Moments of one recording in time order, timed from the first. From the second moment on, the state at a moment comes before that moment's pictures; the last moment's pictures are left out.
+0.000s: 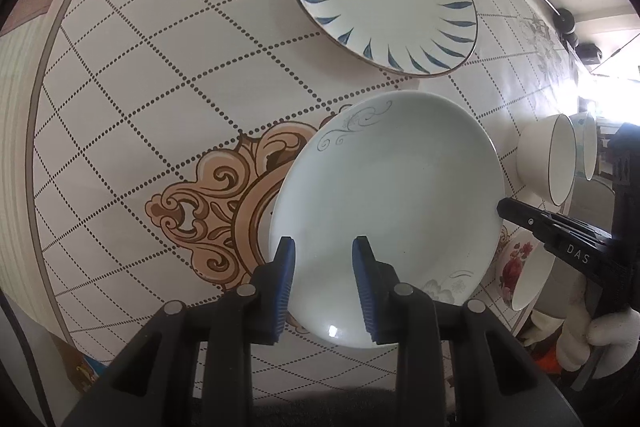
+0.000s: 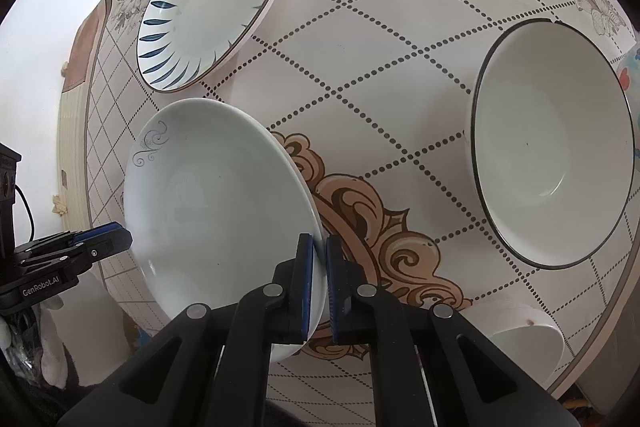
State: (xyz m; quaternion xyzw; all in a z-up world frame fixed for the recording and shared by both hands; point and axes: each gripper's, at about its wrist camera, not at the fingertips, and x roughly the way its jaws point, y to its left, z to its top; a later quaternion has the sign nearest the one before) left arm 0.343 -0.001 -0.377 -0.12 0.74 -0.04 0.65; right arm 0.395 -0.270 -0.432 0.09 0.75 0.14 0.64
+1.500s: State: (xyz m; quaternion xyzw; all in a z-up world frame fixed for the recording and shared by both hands) left arm 0.552 0.019 -0.436 -0.11 0.73 -0.07 0.67; right arm 0.571 -0.219 -0.479 0.23 0.72 0.11 0.64
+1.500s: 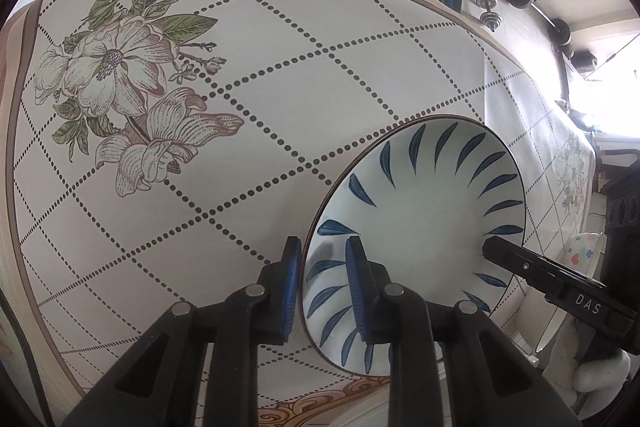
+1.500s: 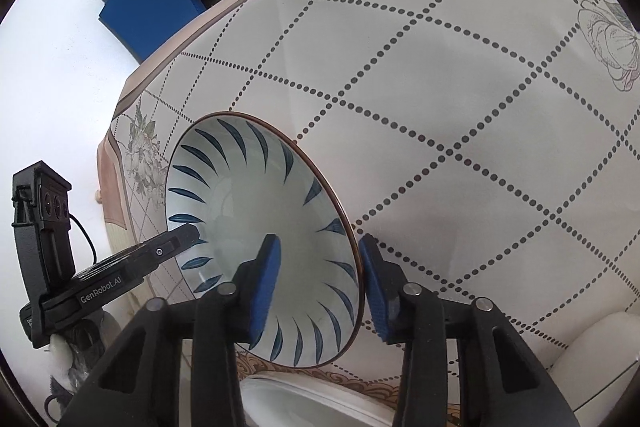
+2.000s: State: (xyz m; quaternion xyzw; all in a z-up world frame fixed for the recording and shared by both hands) left arm 0.543 0.007 -0.412 -0.07 0.70 -0.06 0.71; right arm 0.566 -0.224 -0.468 0.21 0.71 0.12 0.67
